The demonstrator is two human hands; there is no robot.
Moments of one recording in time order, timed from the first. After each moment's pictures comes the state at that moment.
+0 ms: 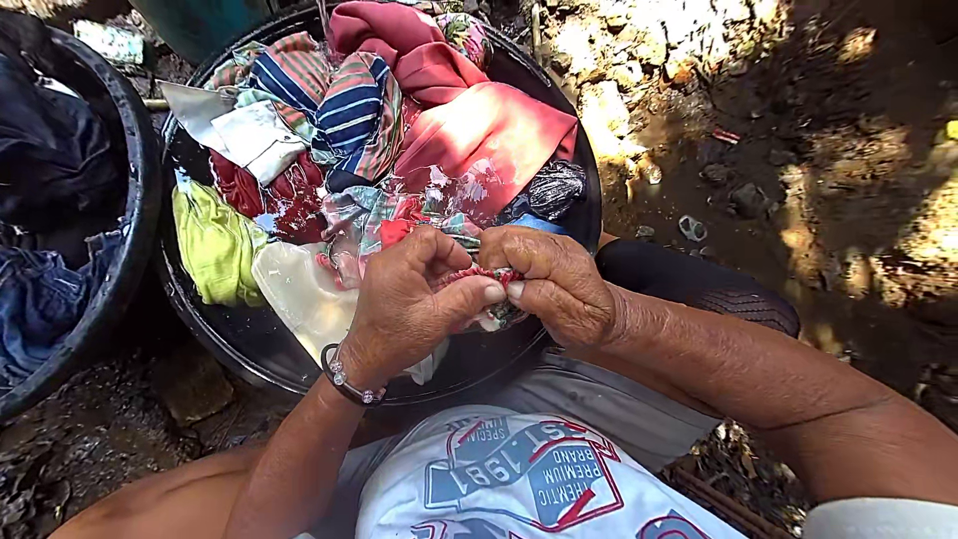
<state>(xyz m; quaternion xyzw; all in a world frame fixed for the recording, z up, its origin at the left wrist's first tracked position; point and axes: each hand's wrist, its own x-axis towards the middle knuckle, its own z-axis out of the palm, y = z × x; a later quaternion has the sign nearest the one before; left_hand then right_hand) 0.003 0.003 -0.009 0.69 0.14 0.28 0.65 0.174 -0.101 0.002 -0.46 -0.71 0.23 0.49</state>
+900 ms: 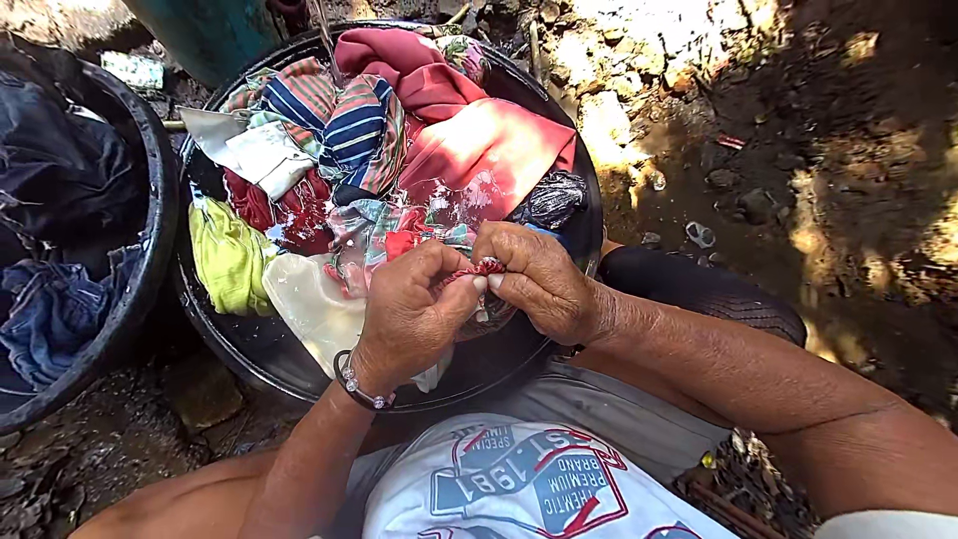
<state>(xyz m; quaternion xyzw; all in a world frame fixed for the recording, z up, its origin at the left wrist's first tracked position) 0.008 -0.001 -0.009 0.71 0.14 0.32 0.61 0.177 -0.095 -0.004 -0.52 -0.70 0.20 0.45</state>
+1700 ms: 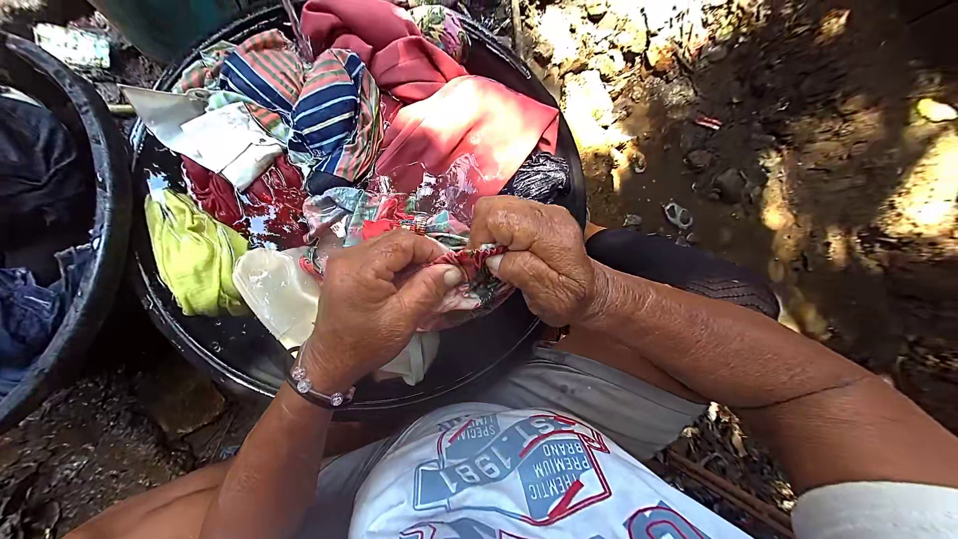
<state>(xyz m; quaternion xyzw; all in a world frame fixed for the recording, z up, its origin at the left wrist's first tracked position) 0.001 0.017 -0.007 0.75 0.09 0.30 0.58 0.183 -0.095 -0.003 -0.50 -0.70 0.14 0.49</state>
